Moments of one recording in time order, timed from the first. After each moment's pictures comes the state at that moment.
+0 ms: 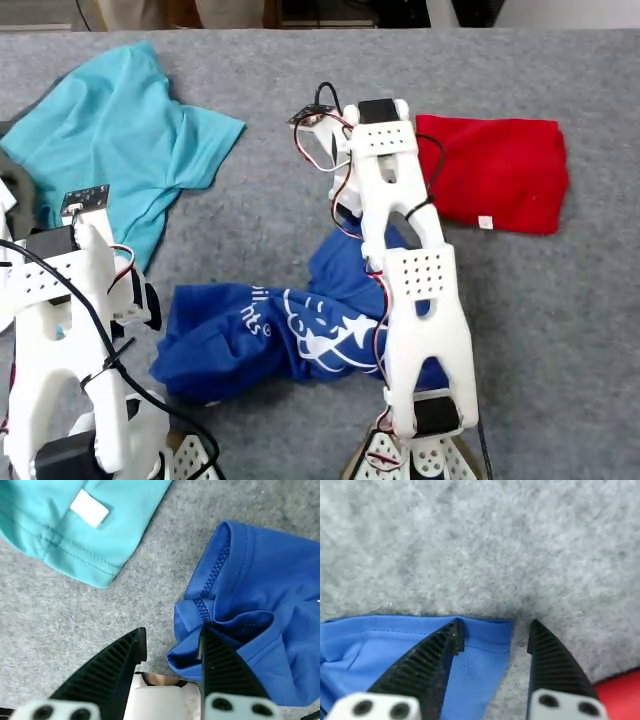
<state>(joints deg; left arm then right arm) -20.7 -29.9 42.7 86.8 -12.4 -12.5 62.8 -58.2 101.1 31.6</state>
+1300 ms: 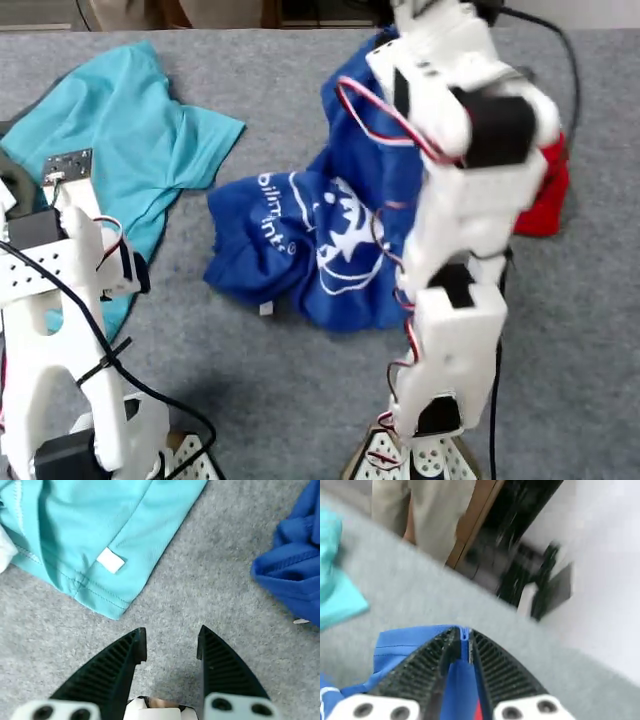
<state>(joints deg) -20.7 -29.5 31.9 87.1 -12.2 -11.0 24.8 -92.2 101.2 17.3</state>
